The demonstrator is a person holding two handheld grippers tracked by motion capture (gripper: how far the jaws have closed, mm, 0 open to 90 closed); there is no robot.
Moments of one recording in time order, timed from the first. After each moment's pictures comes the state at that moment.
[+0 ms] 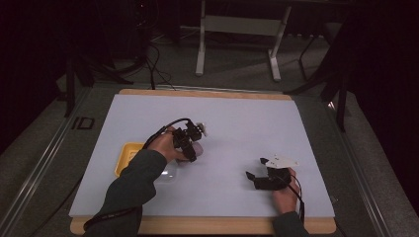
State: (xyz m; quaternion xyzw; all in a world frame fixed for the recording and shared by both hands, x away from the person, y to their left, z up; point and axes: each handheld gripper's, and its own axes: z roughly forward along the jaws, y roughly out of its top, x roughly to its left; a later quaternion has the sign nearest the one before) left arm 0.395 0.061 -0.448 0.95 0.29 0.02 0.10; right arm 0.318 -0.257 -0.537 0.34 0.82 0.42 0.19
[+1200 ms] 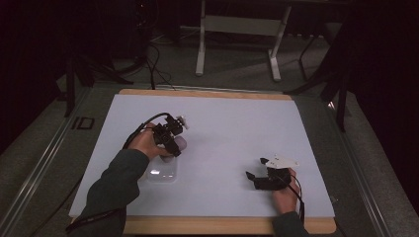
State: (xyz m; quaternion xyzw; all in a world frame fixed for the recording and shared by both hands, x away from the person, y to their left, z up) left arm 0.391 0.114 -0.433 0.93 0.34 0.04 0.11; right arm 0.317 -0.257 -0.537 0.34 0.82 0.42 0.19
